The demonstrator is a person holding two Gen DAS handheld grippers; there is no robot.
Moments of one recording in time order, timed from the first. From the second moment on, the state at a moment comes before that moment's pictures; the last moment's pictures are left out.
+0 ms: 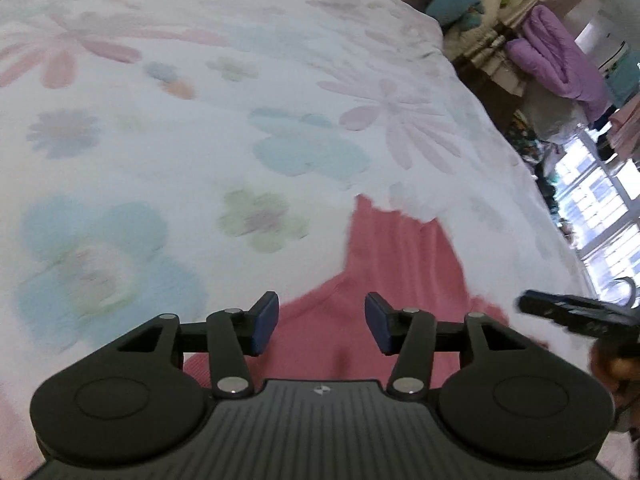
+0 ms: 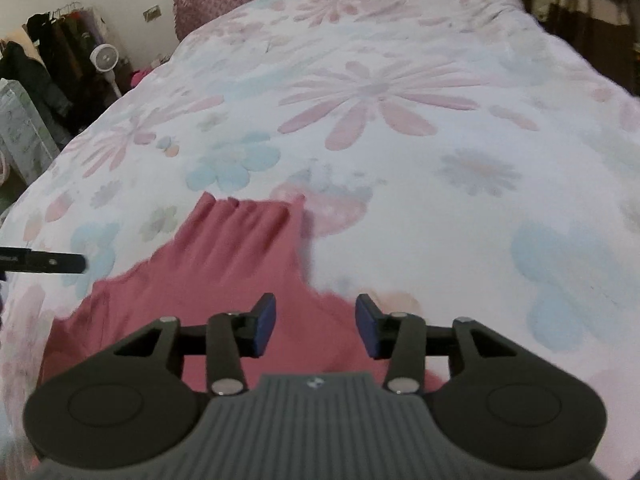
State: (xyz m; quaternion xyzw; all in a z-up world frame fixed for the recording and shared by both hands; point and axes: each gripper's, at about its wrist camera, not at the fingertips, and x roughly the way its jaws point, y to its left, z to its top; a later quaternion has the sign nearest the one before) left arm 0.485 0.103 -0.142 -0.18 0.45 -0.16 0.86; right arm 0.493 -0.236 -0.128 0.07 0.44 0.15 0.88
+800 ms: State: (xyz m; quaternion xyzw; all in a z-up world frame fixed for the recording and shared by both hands) left arm 0.548 0.043 -0.171 -0.13 0.47 -0.21 0.85; right arm 0.586 -0.191 -0.183 0.09 0.47 0.20 0.85
